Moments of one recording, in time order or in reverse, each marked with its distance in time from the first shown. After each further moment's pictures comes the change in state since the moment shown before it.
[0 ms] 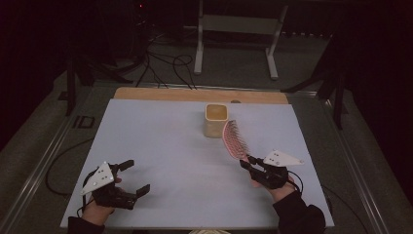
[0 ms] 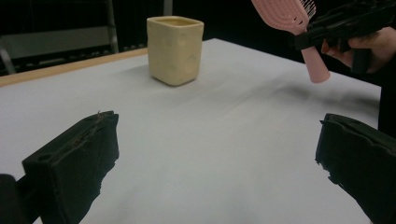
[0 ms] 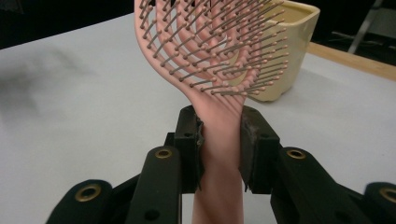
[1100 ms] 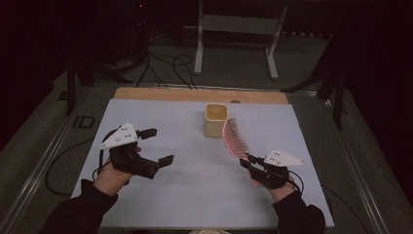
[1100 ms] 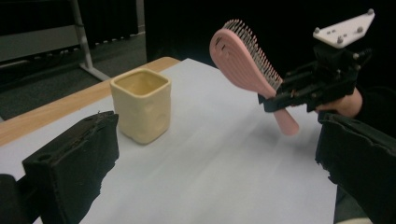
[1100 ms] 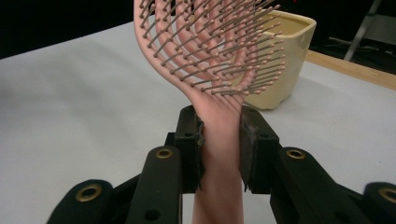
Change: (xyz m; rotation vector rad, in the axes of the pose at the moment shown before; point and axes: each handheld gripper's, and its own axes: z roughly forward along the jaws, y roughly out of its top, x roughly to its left) left arm -0.019 0.131 0.043 0.058 -0.102 0.030; right arm 0.004 0.006 -0.003 -0.019 -0.006 0.011
